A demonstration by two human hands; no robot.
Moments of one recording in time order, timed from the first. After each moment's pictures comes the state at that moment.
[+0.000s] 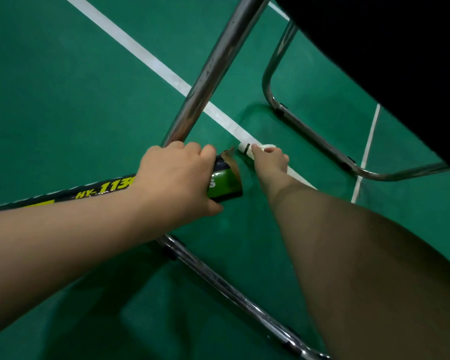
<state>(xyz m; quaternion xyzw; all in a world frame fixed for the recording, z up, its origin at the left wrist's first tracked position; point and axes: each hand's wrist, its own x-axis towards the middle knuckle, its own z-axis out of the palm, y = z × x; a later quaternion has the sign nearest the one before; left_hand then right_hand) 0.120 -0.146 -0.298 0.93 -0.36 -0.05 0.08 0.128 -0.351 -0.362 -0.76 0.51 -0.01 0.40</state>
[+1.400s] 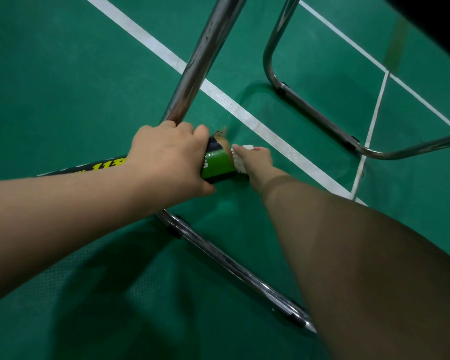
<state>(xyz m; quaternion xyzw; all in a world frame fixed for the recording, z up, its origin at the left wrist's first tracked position) 0.117 -0.133 -0.302 0.93 -0.36 -0.06 0.05 0.109 -0.322 -0.401 -0.66 0.51 -0.01 0.56</state>
